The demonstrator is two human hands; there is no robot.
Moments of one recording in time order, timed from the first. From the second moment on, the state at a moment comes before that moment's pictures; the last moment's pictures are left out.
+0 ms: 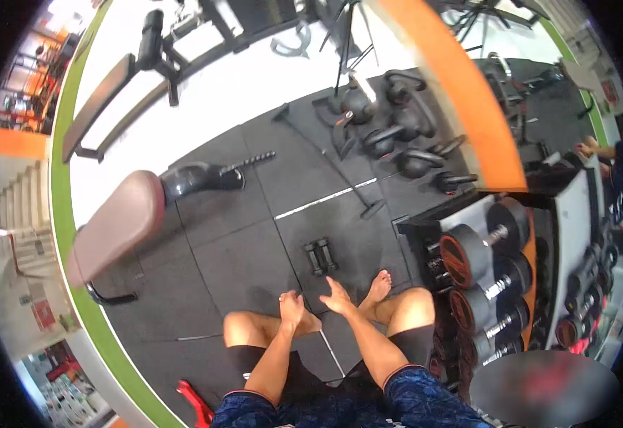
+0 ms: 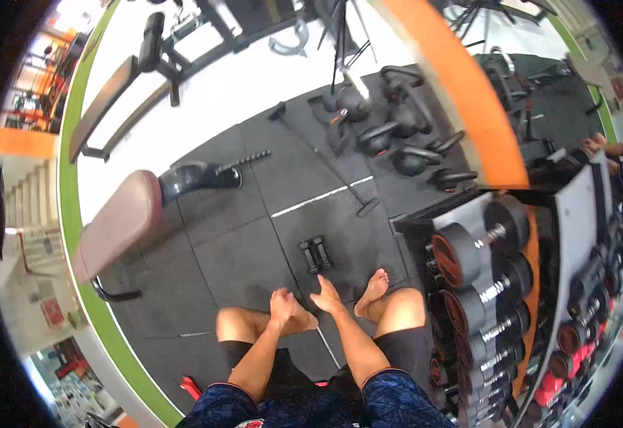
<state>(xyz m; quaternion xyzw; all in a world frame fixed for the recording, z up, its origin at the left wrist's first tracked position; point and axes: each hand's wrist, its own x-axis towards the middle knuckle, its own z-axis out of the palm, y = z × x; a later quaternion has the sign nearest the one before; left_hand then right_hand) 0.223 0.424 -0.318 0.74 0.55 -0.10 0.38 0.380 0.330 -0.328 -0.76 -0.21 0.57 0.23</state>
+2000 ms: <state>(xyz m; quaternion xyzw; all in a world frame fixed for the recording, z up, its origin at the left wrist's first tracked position) 0.802 0.077 0.104 0.88 -0.03 -0.07 0.47 0.778 -0.074 0.127 -0.93 0.19 -0.04 0.32</state>
